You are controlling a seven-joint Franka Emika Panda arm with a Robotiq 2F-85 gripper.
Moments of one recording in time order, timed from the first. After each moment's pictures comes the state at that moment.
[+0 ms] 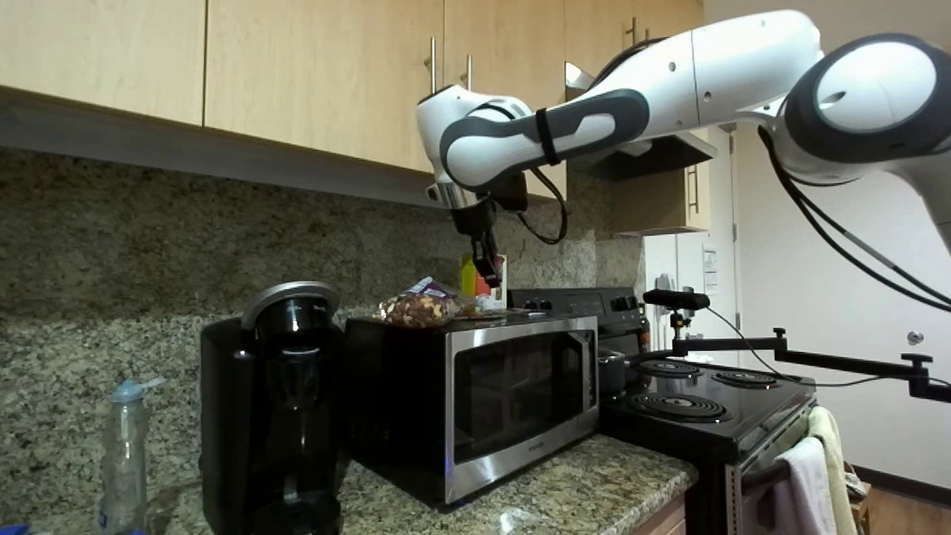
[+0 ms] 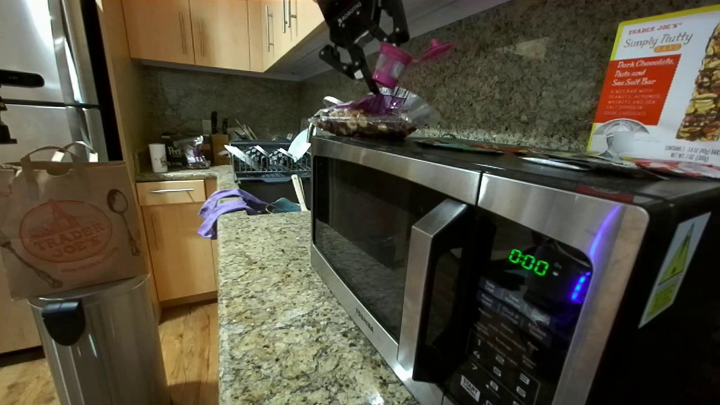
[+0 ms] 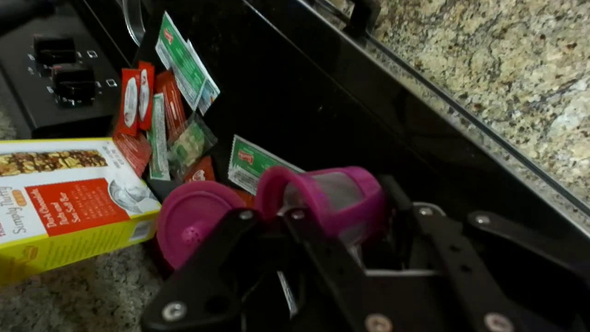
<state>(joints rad) 0.04 0.31 -0.10 -1.29 -0.61 1.62 -0.32</state>
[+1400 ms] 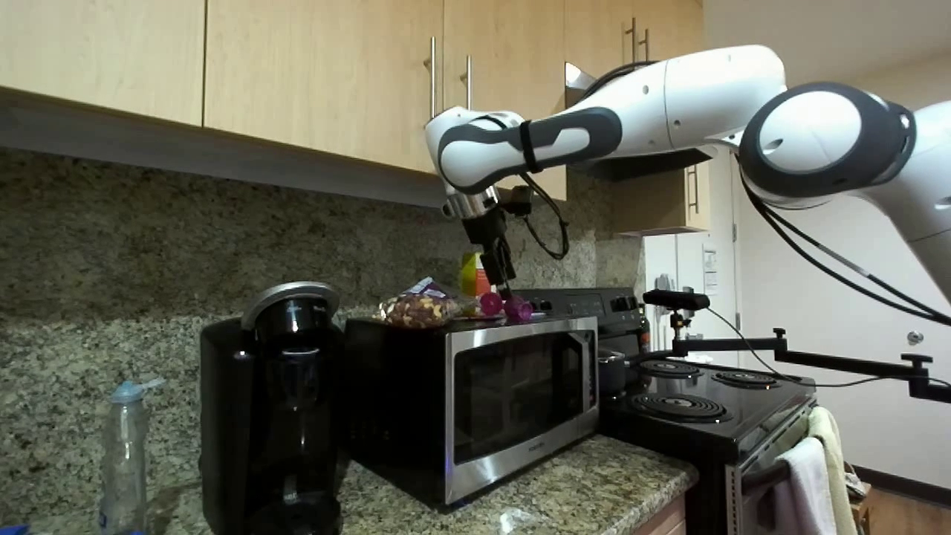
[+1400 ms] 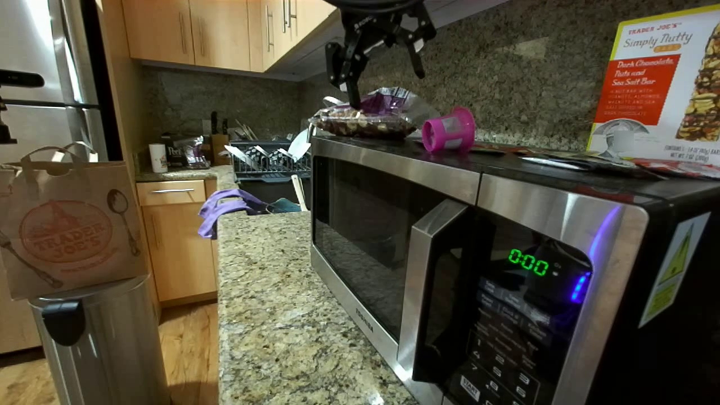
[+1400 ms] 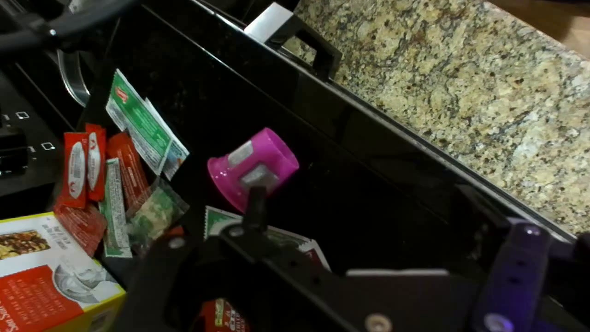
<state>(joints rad) -0.05 0.42 -0.10 -1.11 -0.48 1.46 -0.39</state>
